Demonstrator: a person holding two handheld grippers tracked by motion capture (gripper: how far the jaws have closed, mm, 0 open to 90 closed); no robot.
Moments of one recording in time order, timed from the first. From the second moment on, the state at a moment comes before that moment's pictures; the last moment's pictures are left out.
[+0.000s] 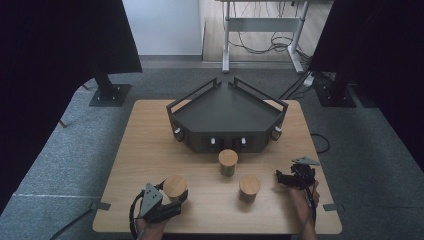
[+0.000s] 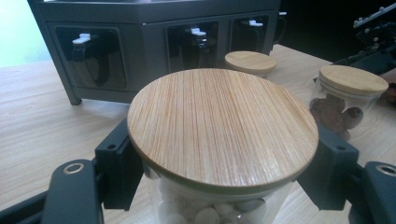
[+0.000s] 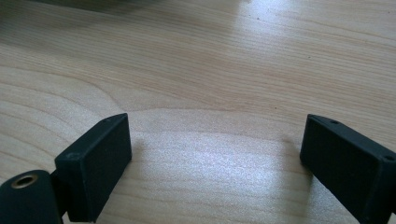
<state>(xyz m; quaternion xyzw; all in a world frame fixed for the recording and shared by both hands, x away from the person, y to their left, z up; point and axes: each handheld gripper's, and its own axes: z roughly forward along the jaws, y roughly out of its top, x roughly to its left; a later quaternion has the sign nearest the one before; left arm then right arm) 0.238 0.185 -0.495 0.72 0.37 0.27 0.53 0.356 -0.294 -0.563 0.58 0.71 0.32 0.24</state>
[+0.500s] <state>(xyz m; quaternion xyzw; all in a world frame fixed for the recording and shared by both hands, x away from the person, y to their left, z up) 0.255 0.187 -0.472 0.71 0.37 0.28 0.53 0.356 -0.294 -0.563 0.57 0.71 0.32 0.24</state>
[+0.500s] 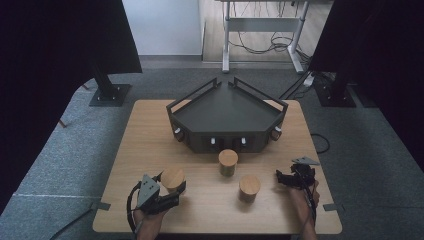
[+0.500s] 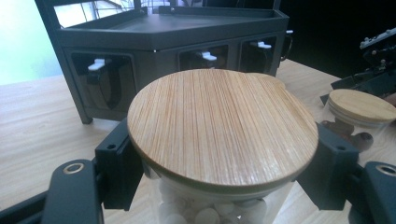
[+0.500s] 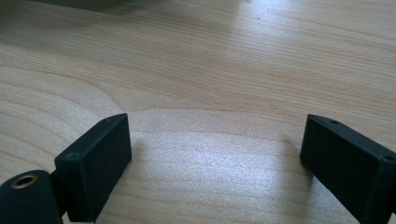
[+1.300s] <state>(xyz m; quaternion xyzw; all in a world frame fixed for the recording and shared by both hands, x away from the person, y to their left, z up) 0.289 0.185 -0.445 0.70 0.37 0.27 0.54 0.356 -0.294 -0.563 0.57 0.71 0.32 0.24</state>
